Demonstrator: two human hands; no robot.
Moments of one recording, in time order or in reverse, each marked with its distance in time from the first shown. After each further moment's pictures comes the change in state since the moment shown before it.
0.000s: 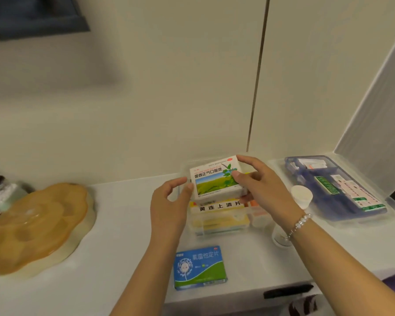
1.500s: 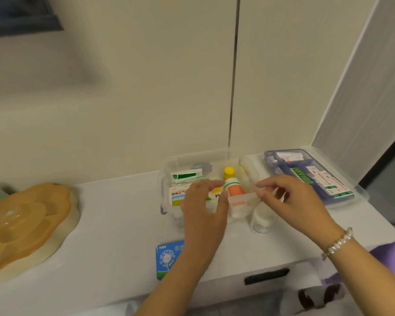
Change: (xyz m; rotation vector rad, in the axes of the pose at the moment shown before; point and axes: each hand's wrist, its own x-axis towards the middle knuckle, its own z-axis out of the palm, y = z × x) left_hand -0.071 0.015 0.066 0.171 -0.113 0.388; right_hand -0.056 0.027 -0.081 -0.604 0.140 -0.262
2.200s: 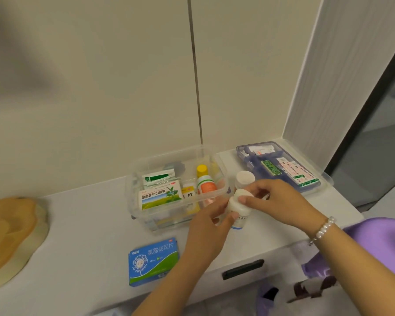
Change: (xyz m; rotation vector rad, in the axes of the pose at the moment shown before) left_hand -0.025 -0.004 0.054 -0.032 -0.521 -0.234; right_hand -0.007 0.037 -0.022 0.072 -0.241 0.226
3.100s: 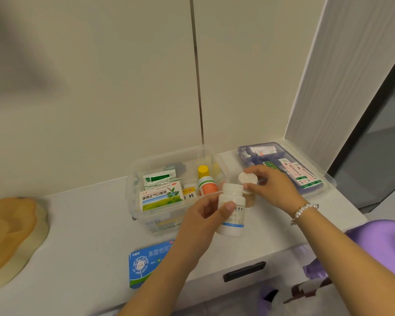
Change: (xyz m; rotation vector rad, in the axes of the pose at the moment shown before) left_hand -0.003 0.015 -0.025 -0.395 -0.063 -0.073; right_hand 0.052 0.032 0.009 0.055 0.152 -0.002
